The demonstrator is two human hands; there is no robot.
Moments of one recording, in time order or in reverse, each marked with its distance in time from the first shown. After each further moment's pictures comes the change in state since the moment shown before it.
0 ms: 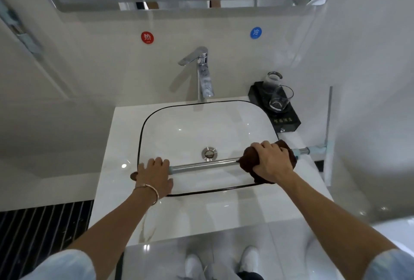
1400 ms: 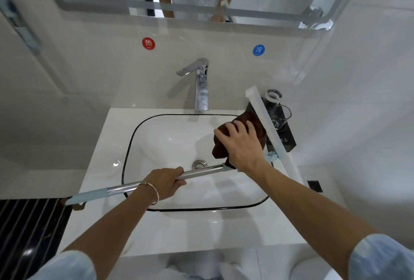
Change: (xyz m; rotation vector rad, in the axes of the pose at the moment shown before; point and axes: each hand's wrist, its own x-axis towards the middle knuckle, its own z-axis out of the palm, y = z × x) left_hand 0.037 0.038 -0.021 -0.325 -0.012 0.255; right_hand 0.054 -0.046 -0.063 -0.358 0.284 -0.392
